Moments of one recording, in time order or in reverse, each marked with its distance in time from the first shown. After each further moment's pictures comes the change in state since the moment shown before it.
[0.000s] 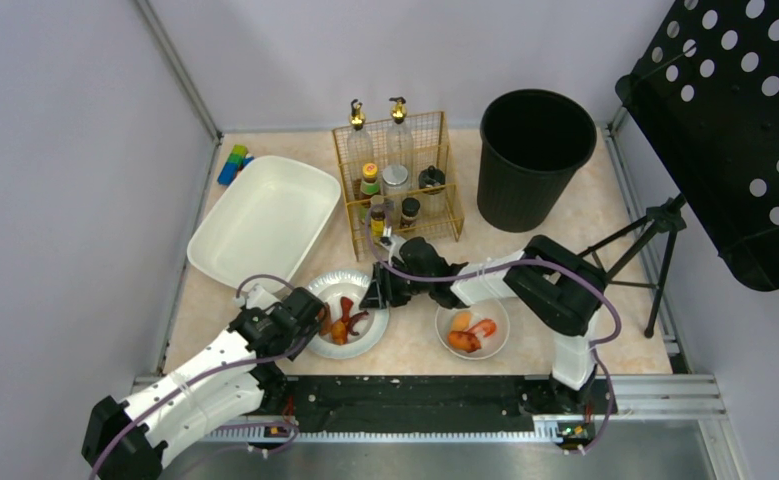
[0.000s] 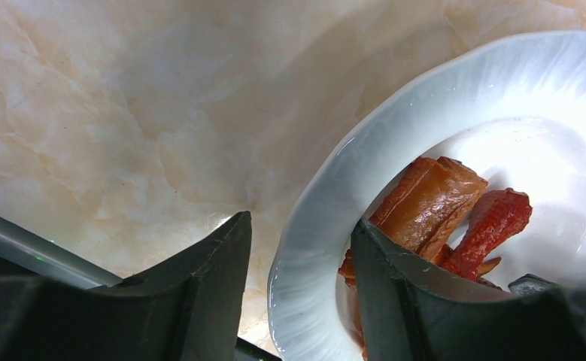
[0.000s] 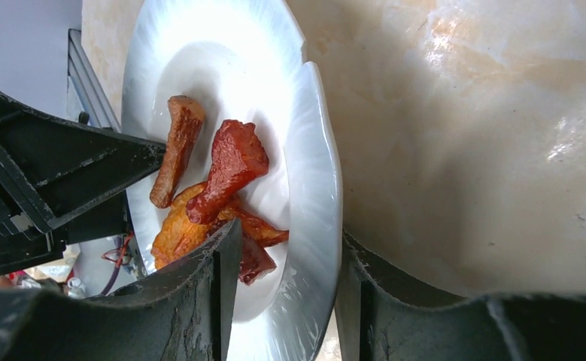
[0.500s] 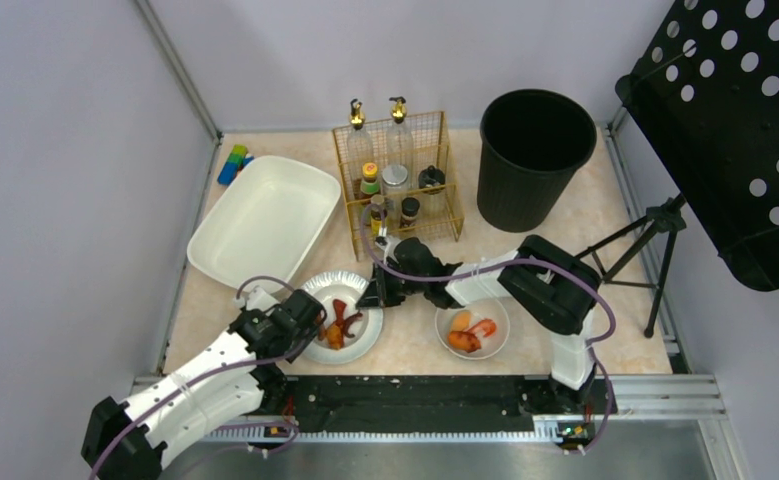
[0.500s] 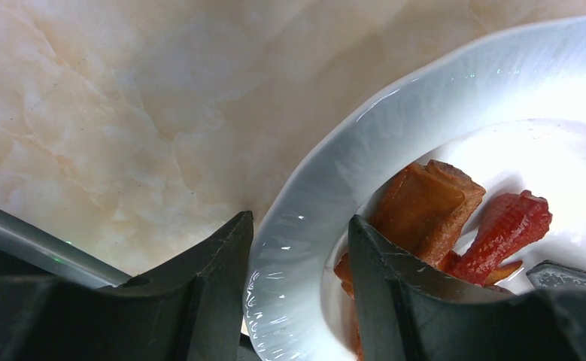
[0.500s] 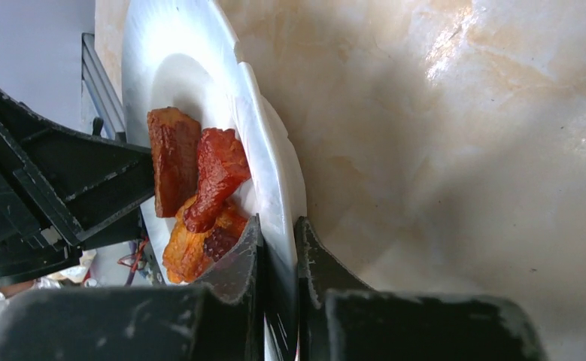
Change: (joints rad) left arm 0.000 -0.003 -0.014 -0.003 0.005 0.016; right arm 0.021 0.033 0.037 0.006 0.014 0.031
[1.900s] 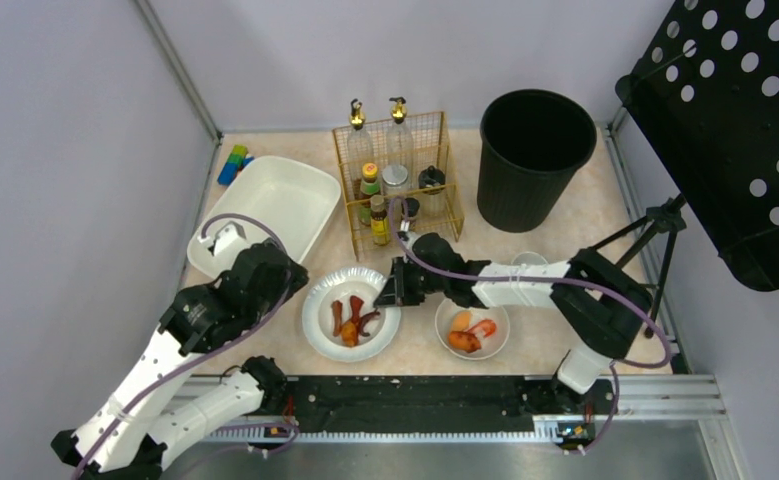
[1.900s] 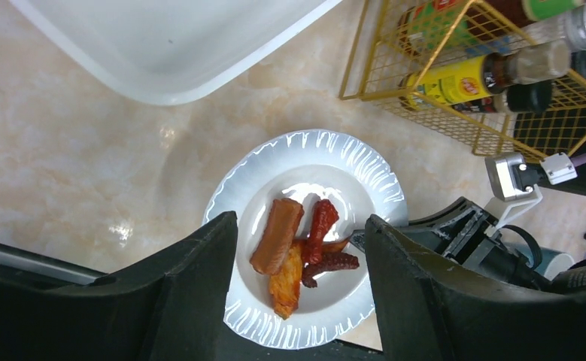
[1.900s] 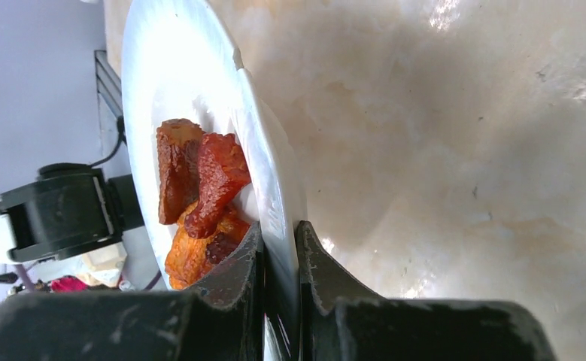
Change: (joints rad) left arm 0.000 -0.020 0.615 -0.227 -0.103 0.337; right arm -0.024 -0.226 -0.087 -0.197 0.023 0.090
